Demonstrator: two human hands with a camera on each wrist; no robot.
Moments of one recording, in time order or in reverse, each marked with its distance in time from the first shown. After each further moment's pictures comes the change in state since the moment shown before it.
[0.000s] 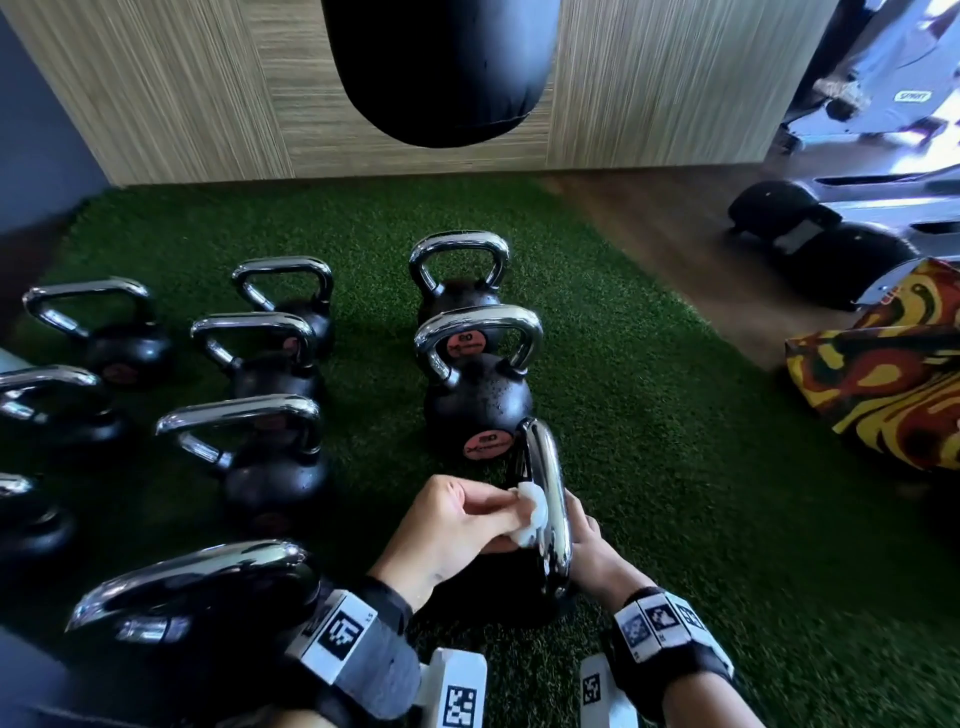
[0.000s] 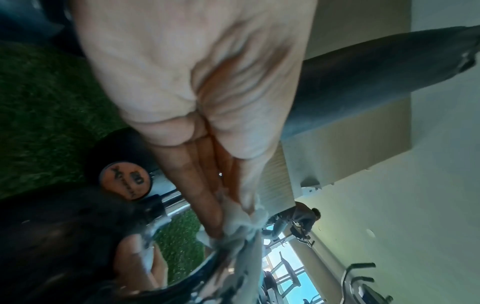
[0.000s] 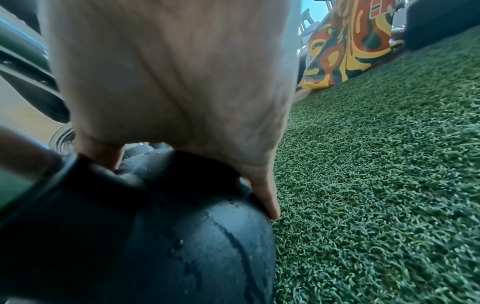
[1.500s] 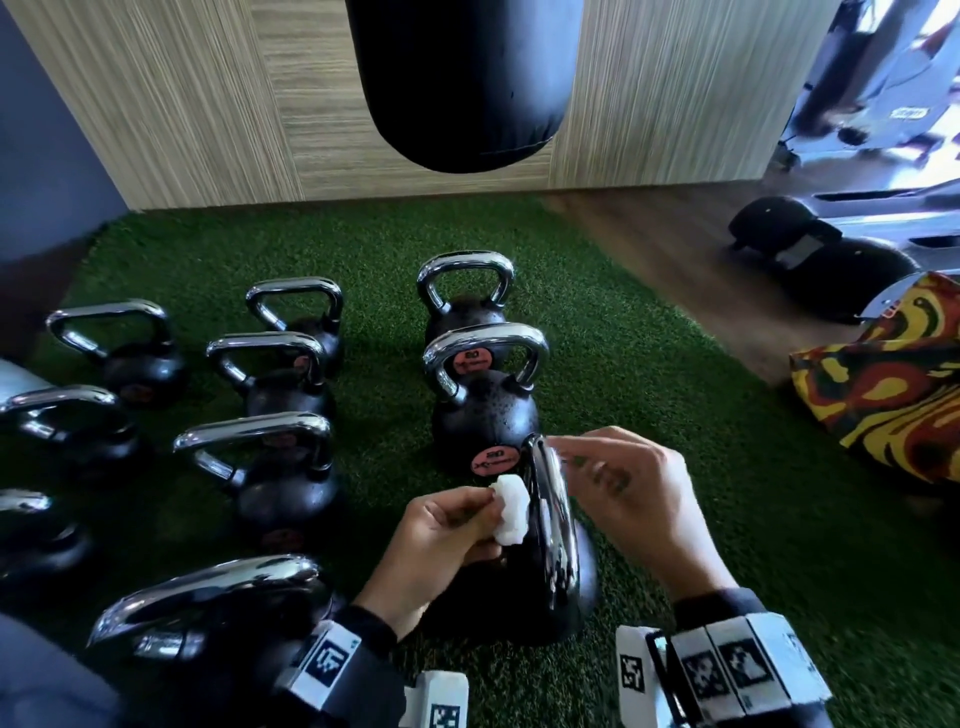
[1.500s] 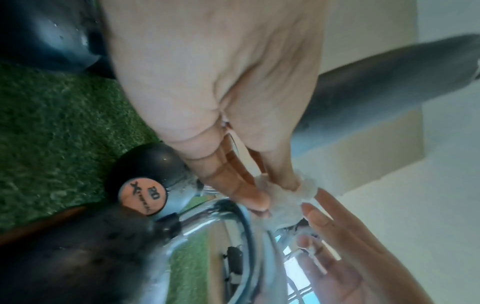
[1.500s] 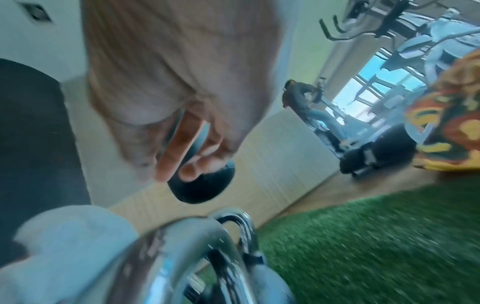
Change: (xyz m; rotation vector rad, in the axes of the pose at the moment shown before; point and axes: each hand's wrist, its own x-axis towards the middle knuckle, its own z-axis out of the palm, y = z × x) left_hand -0.017 0.012 -0.004 -0.307 0.151 0.067; right_hand -0.072 -0.099 -0.051 -0.185 0.467 -0.866
